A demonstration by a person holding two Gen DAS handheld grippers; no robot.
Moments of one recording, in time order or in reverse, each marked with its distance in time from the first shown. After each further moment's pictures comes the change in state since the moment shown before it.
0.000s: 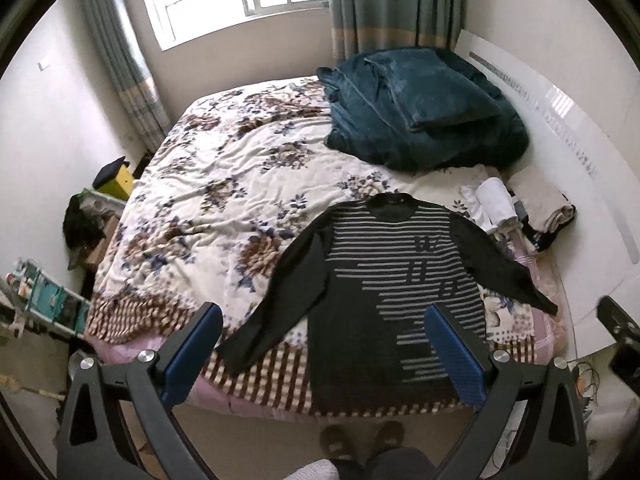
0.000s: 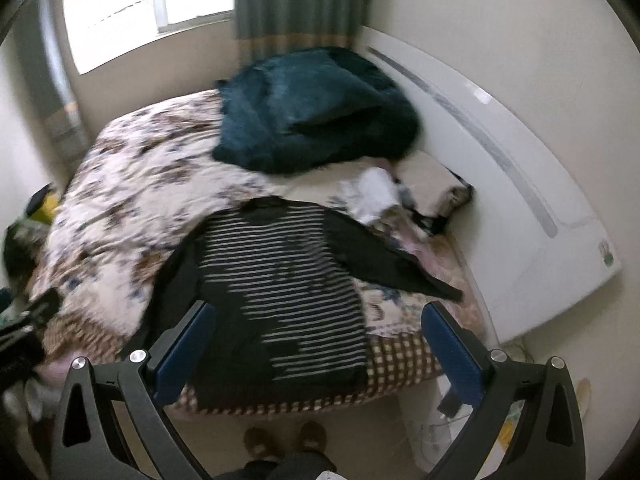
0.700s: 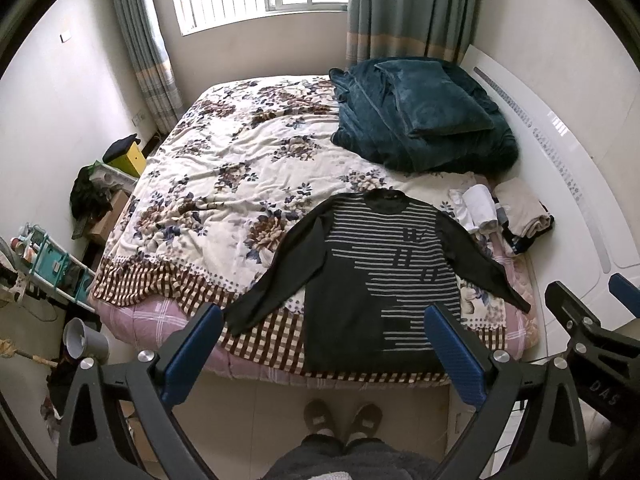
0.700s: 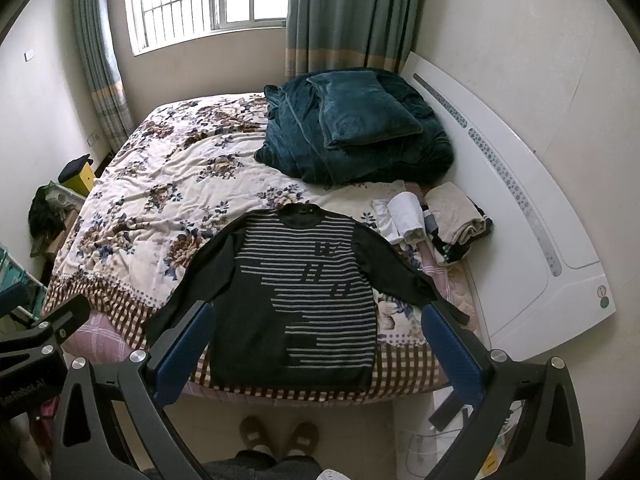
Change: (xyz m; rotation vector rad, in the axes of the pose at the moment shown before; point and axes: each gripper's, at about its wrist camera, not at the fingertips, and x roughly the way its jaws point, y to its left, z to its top) left arm -0.116 0.032 -0.033 -0.091 0.019 -0.030; right arm -0.104 0.037 -0.011 -0.183 -0.046 0.126
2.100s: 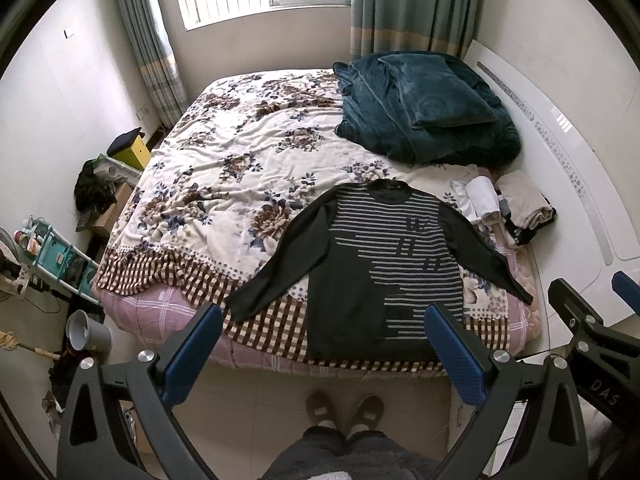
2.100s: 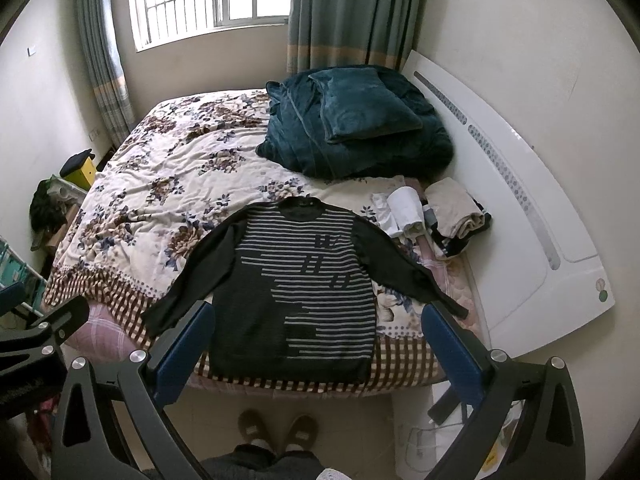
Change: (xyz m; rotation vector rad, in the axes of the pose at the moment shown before) left arm -0.006 0.008 -0.027 -0.002 0.011 0.007; right arm -0.004 0.004 -0.017 -0.002 -0.003 -0.007
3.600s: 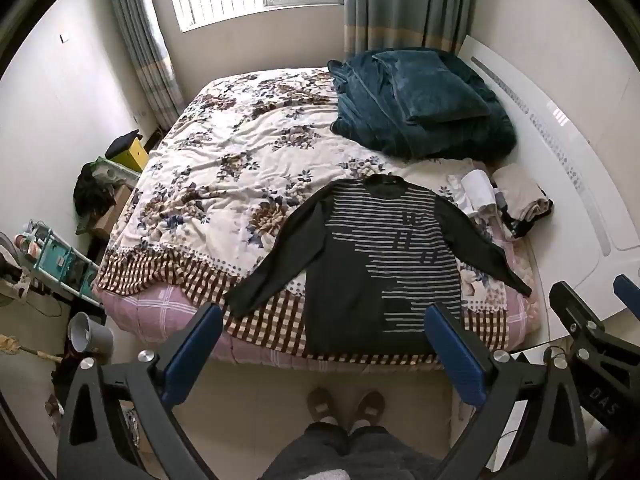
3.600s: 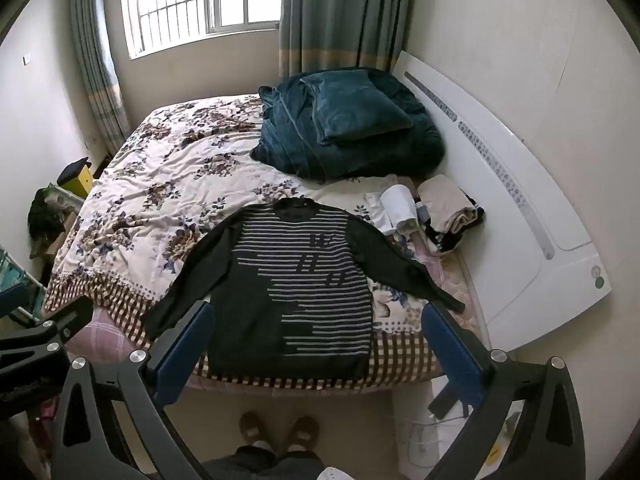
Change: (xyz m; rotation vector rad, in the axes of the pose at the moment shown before) left arm -0.010 -0.003 -0.004 0.013 -0.002 0.004; right arm -0.014 -0.017 -0.006 0.017 -0.010 0.003
